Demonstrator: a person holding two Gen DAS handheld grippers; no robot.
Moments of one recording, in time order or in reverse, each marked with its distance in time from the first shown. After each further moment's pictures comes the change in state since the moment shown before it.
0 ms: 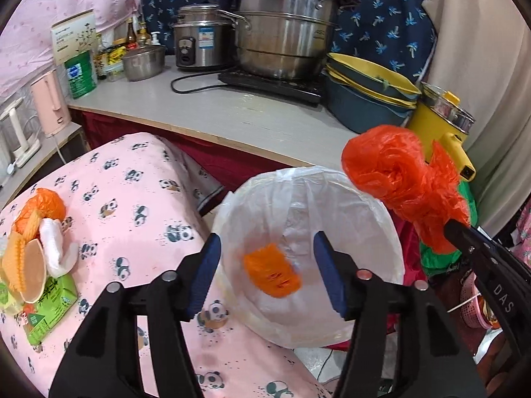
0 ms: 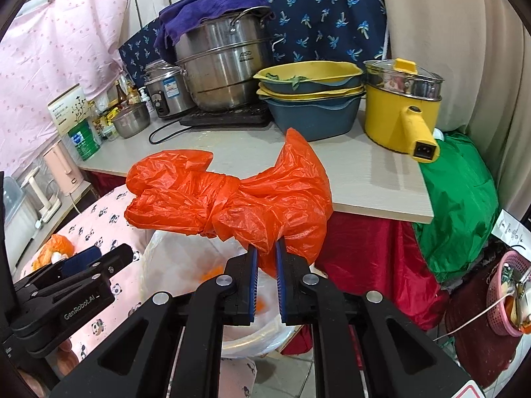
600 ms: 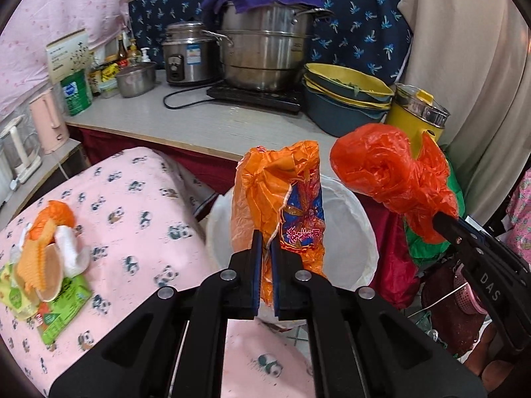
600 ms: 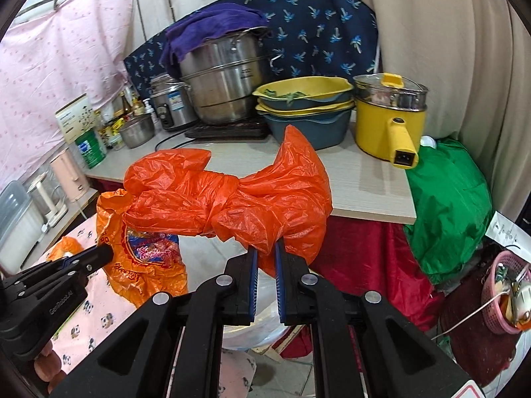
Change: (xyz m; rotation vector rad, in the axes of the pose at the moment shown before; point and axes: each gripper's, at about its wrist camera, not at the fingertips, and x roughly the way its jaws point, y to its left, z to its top) left arm -0.042 -0.018 -0.003 0.066 -0.017 -0.047; right arm -0.041 -0.011 -0.007 0.015 -0.055 -0.005
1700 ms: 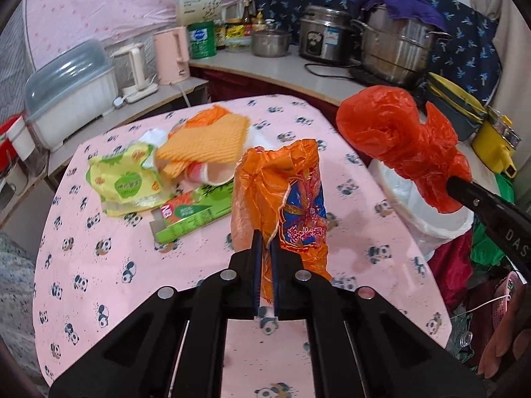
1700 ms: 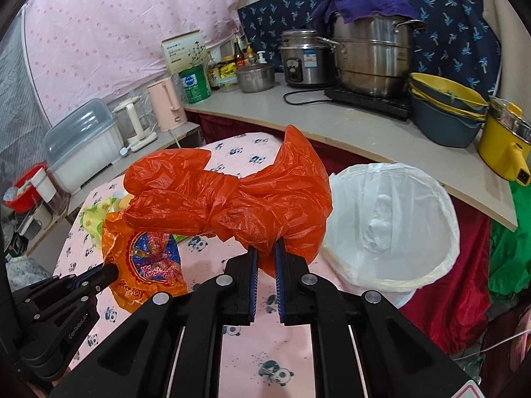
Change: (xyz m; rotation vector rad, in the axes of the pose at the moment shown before) left arm -0.115 0.156 -0.124 -0.242 0.028 0.314; right arm -0.030 0.176 -0.067 -0.272 0.118 0.305
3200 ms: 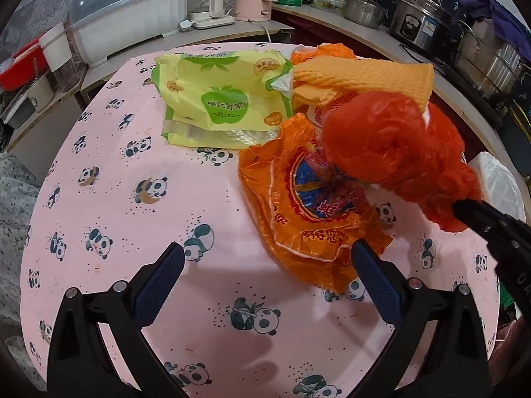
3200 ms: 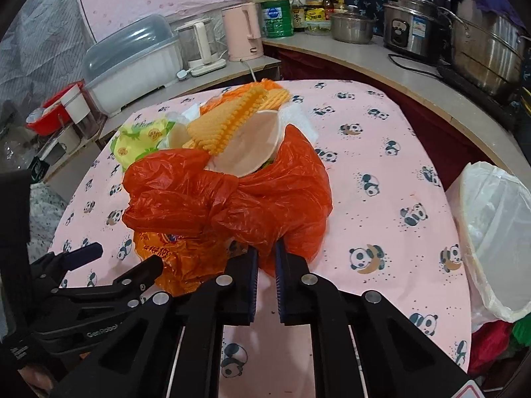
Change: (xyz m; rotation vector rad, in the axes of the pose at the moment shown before) left arm 0.077 0.134 -0.039 -0.255 0.184 0.136; right arm 0.108 0.129 -0.027 -0.235 0.219 0.177
